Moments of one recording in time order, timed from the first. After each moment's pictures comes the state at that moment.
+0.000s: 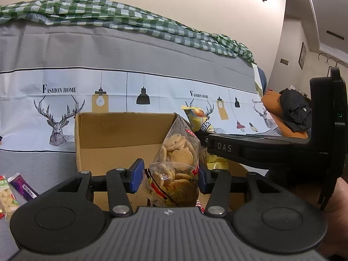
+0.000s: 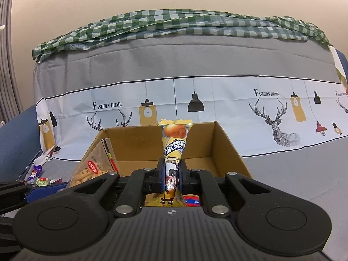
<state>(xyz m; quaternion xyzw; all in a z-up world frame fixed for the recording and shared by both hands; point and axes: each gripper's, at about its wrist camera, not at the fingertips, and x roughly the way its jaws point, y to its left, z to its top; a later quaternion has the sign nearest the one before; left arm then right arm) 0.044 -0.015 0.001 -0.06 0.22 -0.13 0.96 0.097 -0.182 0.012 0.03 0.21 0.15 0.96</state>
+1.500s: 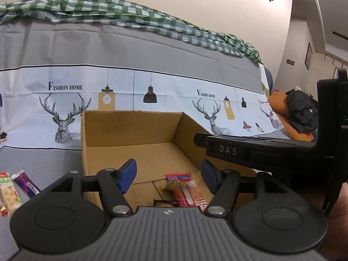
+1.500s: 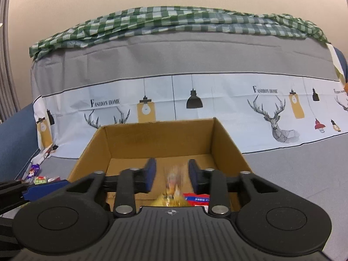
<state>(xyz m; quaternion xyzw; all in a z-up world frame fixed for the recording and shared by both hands) 0.045 -0.014 -0.002 -0.07 0.22 -0.11 0.97 0.098 -0.178 0.009 0.03 0.22 0.14 0.97</state>
